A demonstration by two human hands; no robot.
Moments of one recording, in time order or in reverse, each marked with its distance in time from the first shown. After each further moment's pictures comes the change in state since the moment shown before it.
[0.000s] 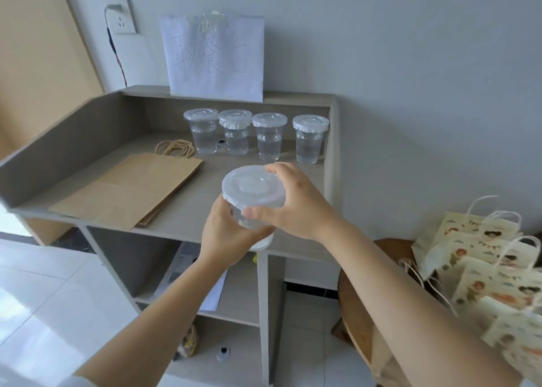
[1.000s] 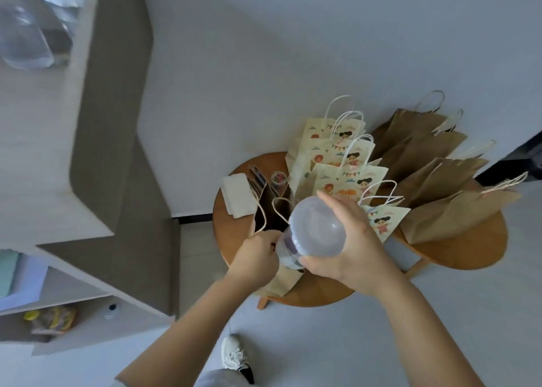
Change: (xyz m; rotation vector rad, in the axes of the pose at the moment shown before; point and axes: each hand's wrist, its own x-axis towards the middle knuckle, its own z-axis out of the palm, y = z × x) left_hand -0.106 -0.009 0.326 0.267 -0.924 0.027; right_hand -0.239 0.215 -0.131 -0.062 0.125 0.607
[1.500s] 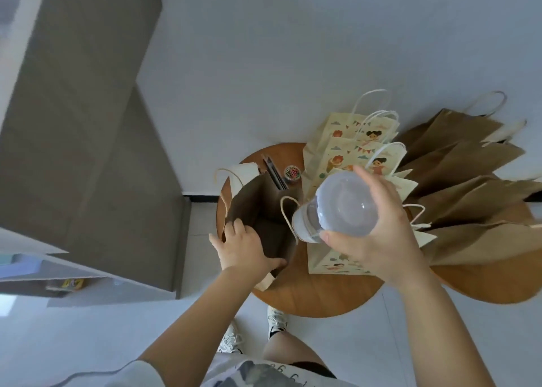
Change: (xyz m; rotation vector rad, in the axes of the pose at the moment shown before) left_hand 0.059 -0.008 0.018 0.600 -0.003 -0.516; right_hand 0.070 0.039 -0.034 0.047 0.089 -0.044
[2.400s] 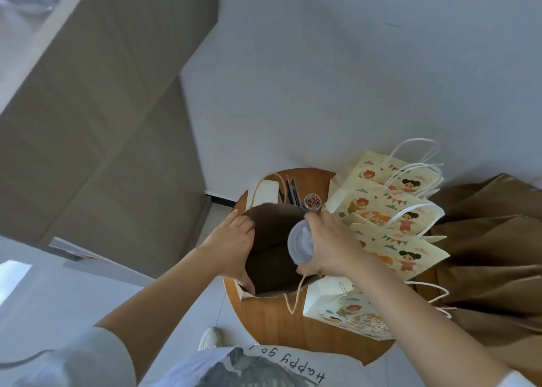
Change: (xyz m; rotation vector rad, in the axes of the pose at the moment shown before) left_hand 0.048 -0.021 -0.042 0.234 -0.025 0.352; right_hand 0.123 0.069 0.066 -0.788 -0.643 -0.248
